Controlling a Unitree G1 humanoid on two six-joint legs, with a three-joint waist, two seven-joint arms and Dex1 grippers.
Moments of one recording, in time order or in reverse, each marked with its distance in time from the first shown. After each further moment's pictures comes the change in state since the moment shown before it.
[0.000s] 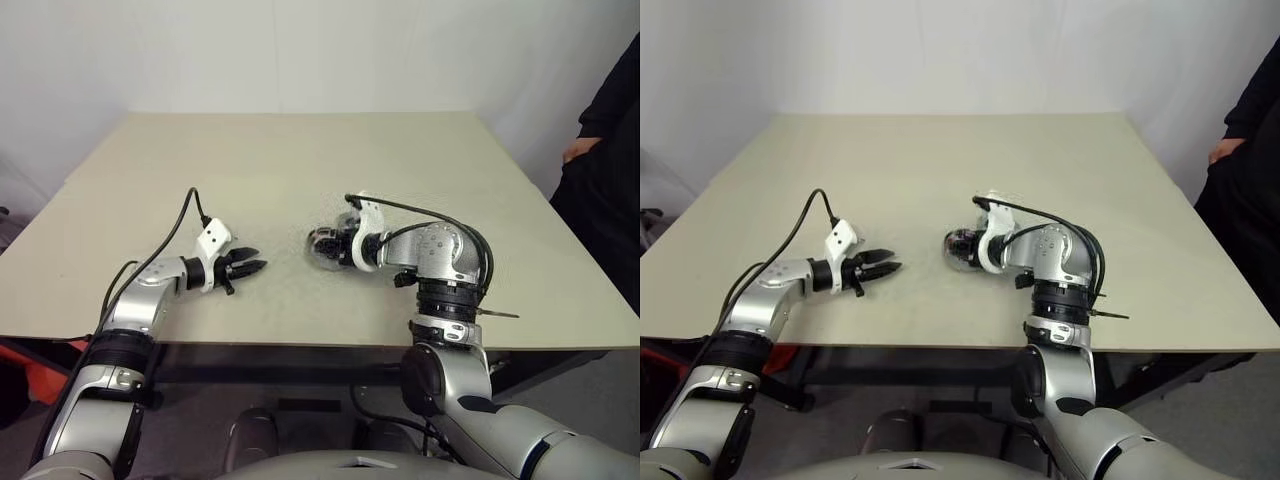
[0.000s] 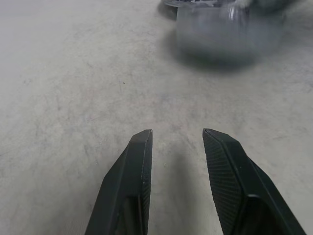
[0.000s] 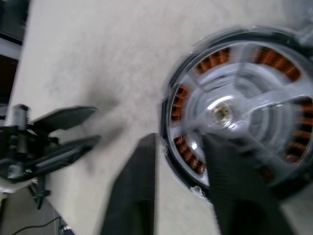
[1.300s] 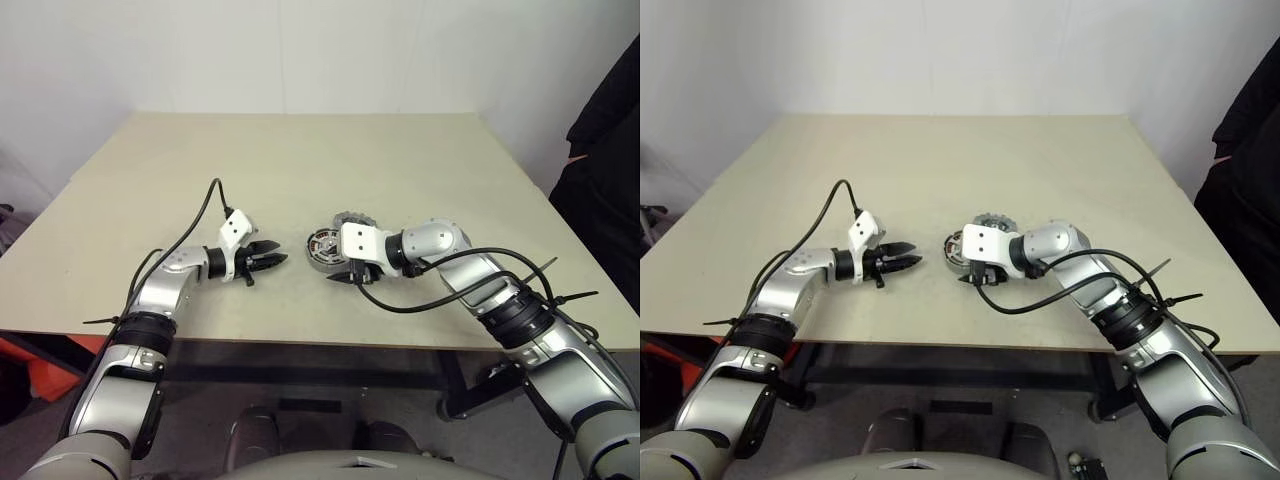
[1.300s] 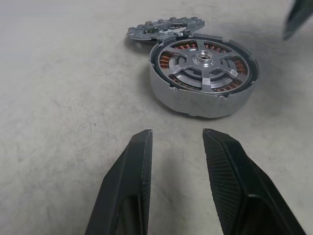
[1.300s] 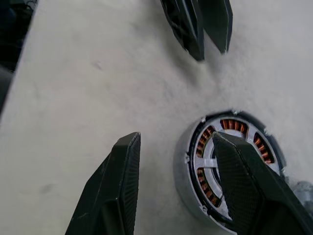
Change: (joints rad) left arm -0.099 -0.074 -0.045 0.081 0.006 -0.015 -0.035; right arm 0.105 -0.701 0.917 -0.049 -0.343 -1.239 0.893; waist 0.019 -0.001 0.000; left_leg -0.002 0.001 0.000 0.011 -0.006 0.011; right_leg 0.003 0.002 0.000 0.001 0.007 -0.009
